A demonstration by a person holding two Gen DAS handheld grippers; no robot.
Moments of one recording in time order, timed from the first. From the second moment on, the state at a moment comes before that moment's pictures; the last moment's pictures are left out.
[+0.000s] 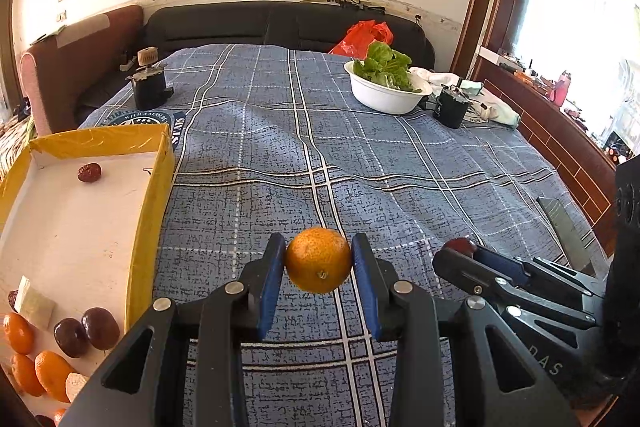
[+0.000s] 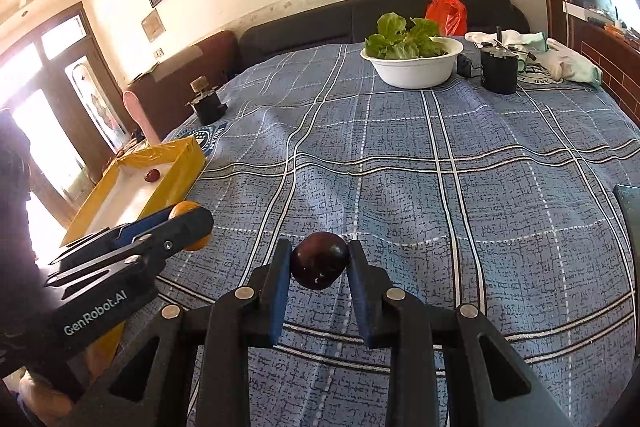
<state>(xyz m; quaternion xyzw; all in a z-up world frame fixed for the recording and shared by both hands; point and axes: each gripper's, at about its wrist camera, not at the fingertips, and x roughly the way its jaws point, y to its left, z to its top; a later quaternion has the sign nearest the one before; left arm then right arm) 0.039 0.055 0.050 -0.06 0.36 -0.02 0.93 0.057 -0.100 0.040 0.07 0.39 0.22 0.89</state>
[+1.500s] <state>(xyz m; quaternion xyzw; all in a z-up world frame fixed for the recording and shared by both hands) 0.034 0.055 0.055 -0.05 0.34 -0.02 0.94 0.047 -0.091 0.051 0.06 0.37 0.24 0.90</state>
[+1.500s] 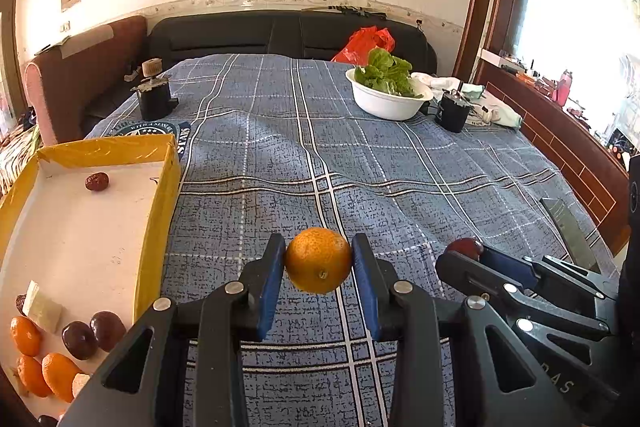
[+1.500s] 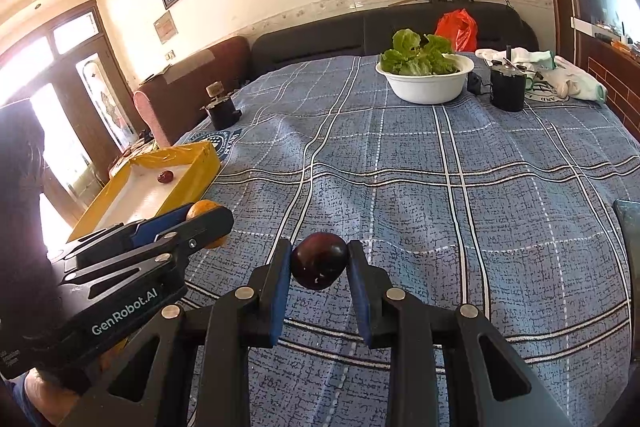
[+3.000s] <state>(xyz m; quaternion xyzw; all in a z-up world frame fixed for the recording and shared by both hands) -0.094 0.301 0.044 -0.19 0.35 0.13 0.91 0.019 0.105 0.068 0.02 0.42 0.39 0.82</state>
